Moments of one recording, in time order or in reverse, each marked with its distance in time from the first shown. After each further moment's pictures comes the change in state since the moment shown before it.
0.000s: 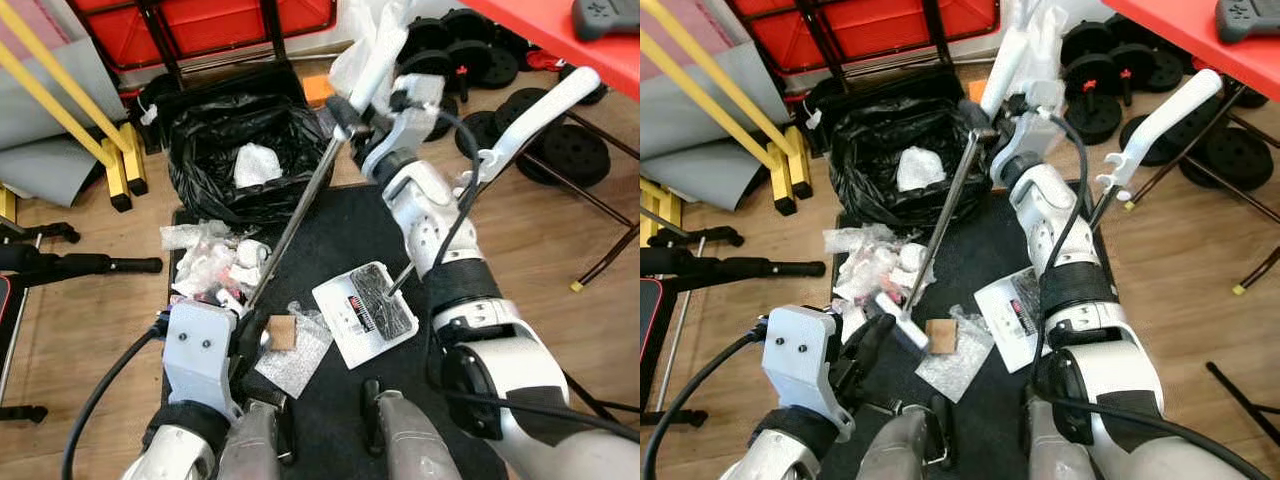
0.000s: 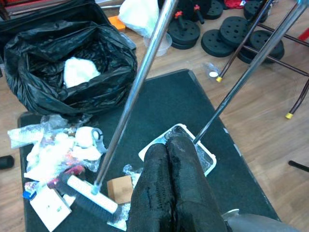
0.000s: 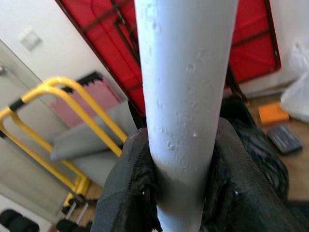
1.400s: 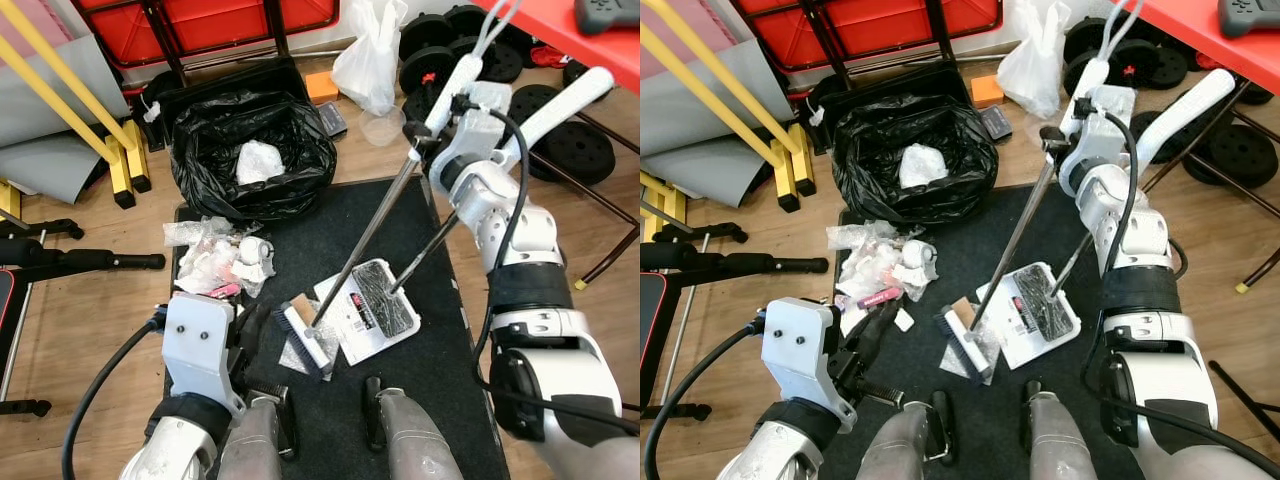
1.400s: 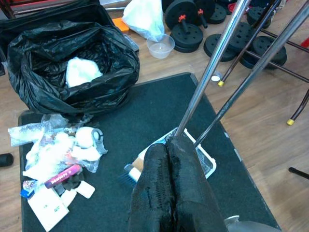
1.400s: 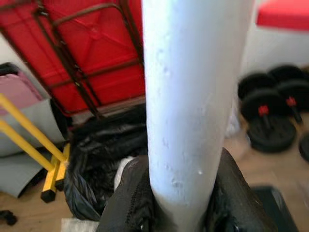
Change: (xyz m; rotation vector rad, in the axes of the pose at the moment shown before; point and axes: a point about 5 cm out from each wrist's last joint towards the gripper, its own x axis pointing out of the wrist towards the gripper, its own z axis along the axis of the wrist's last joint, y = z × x) left arm 0.010 0.002 0.000 -0.027 -0.013 -0.002; right arm -0.030 -0.046 0.063 -0.206 0.046 -0.254
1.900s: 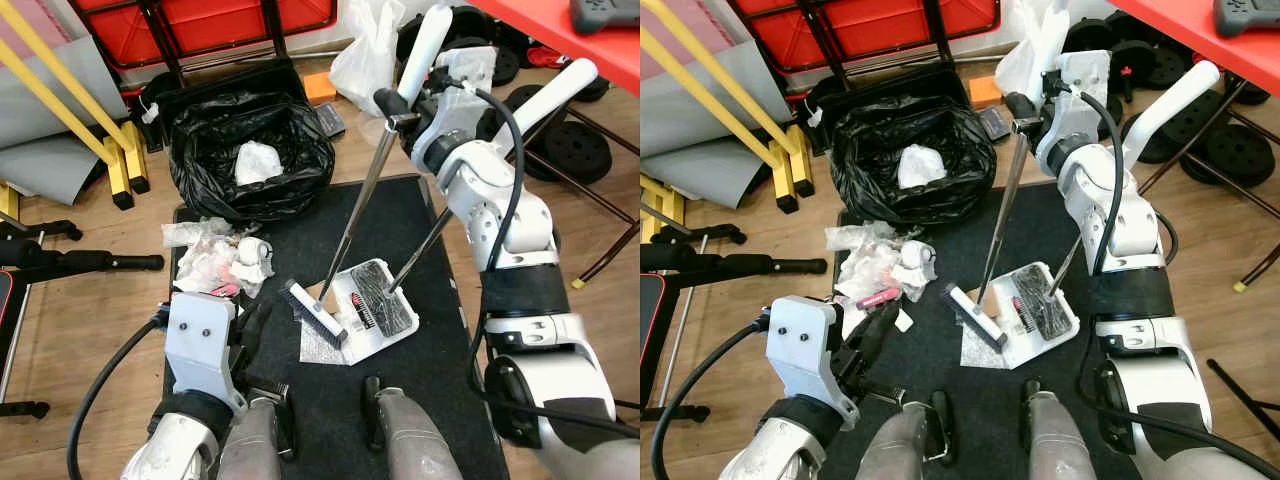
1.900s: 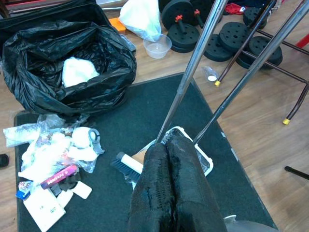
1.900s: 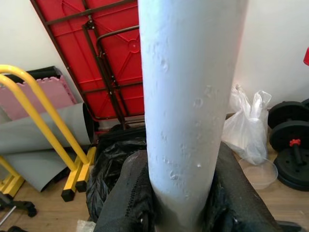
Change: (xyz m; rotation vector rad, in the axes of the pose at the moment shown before) left arm 0.001 -0.001 -0.001 -0.007 0.000 -0.006; right arm -0.003 0.025 0.011 -0.059 -0.054 0.128
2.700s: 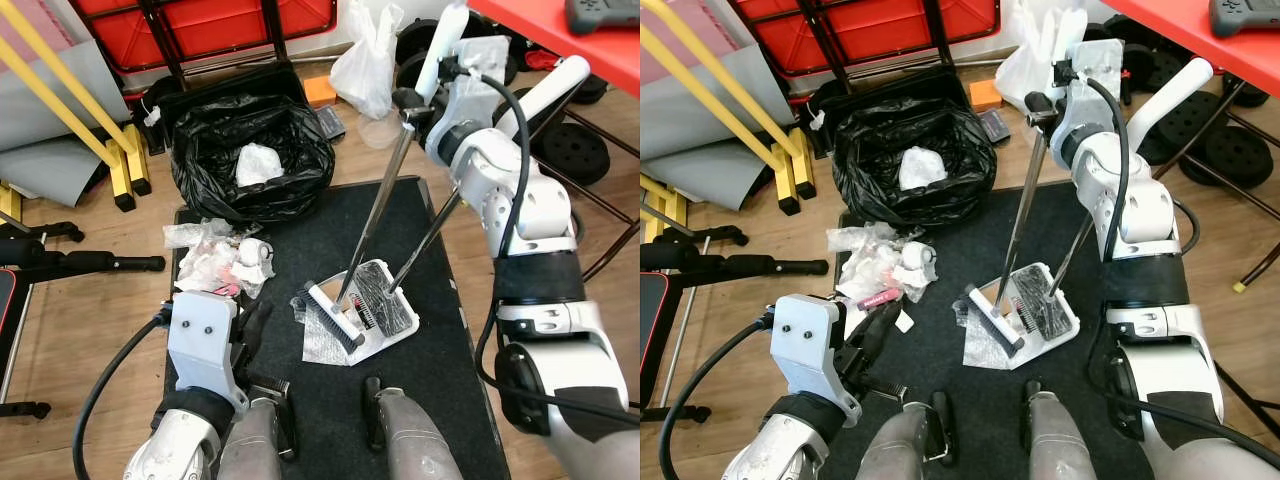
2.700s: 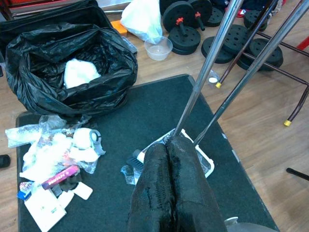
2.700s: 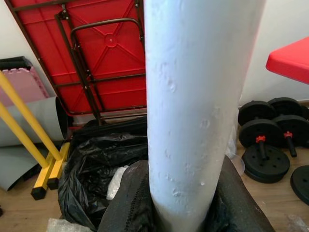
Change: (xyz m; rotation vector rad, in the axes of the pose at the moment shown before) left arm 0.004 0.001 -0.003 -0.001 -0.002 0.000; right arm 0.001 -0.016 0.010 -0.069 0.081 -0.126
